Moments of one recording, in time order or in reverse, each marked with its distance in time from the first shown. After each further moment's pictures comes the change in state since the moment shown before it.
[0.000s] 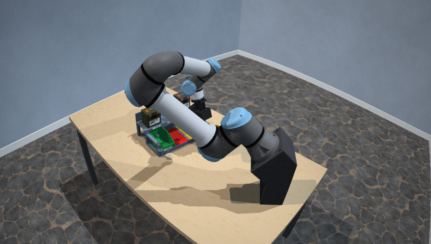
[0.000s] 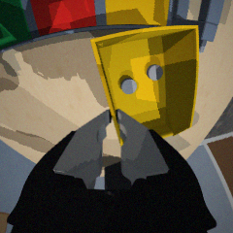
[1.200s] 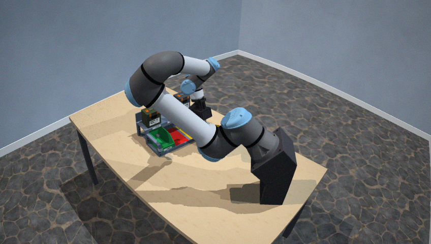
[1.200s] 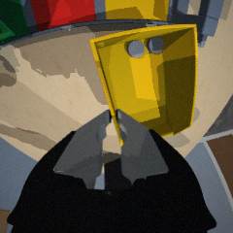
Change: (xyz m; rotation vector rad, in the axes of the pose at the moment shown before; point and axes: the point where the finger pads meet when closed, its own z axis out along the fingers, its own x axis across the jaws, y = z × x) arm 0.001 0.006 -0.002 -0.026 0.001 -0.001
